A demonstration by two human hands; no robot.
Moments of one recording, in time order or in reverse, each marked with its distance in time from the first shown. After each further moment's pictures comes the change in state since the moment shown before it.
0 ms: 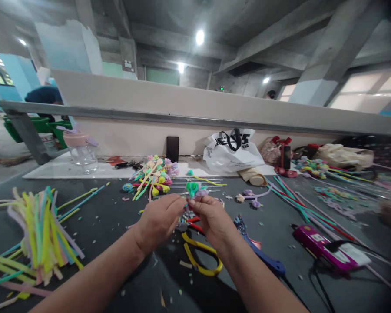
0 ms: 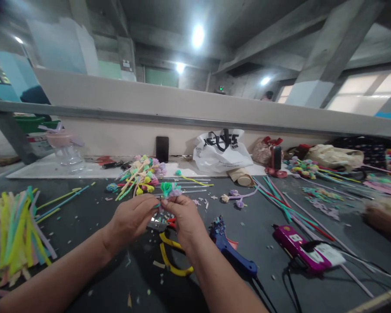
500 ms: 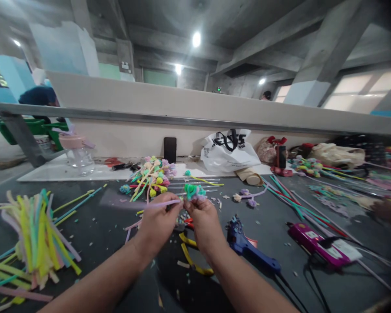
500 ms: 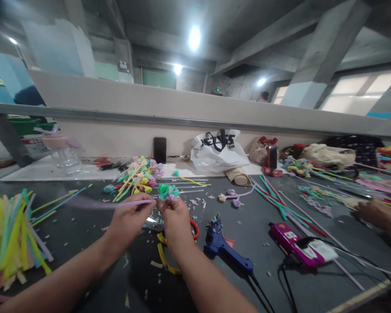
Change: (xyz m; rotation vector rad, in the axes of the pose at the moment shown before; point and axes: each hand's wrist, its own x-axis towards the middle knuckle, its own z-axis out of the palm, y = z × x) left_hand 0.013 0.022 0.001 -0.422 0.107 -0.699; right_hand -0.003 0.016 0.015 -0.004 0.070 -0.172
